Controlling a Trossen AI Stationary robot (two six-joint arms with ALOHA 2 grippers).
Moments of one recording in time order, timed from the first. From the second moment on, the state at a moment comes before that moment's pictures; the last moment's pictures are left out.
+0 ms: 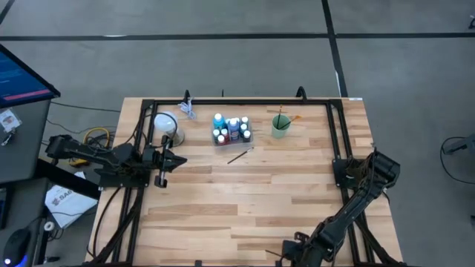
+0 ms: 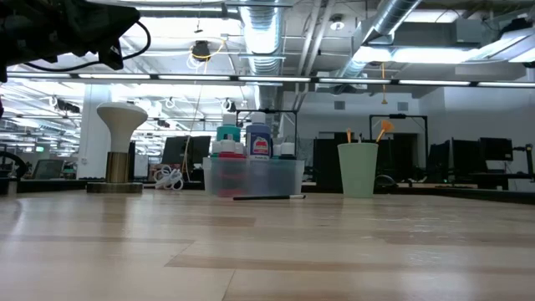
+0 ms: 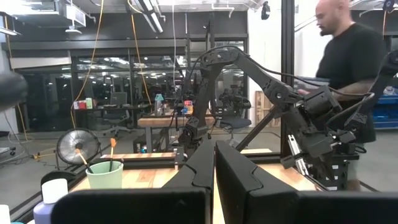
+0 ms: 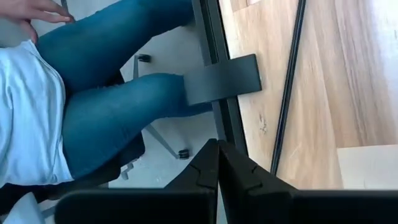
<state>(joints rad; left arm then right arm) -0.18 0.34 0.01 0.60 -0.15 0.07 0.93 1.89 1.19 -0.30 0.00 1.19</state>
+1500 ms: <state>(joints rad) -0.18 0.34 0.01 0.61 -0.15 0.07 0.74 2.00 1.19 -0.44 -0.02 0.83</state>
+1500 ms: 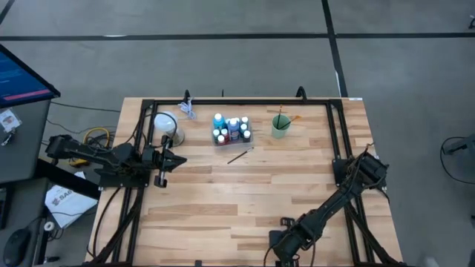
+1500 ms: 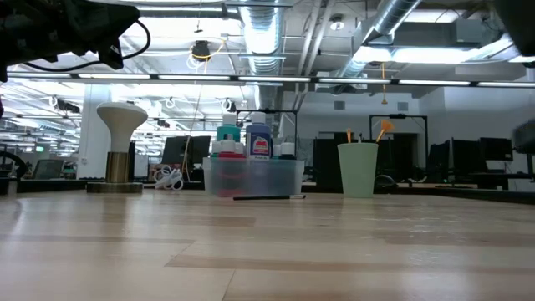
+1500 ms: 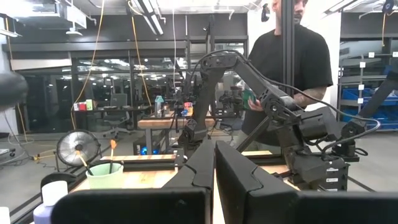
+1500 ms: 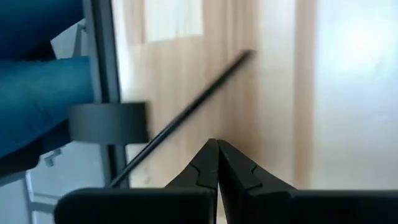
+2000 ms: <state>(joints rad) -0.18 0.35 0.01 0.61 -0.15 0.07 0.72 1.79 1.19 -0.46 0.10 0.89</state>
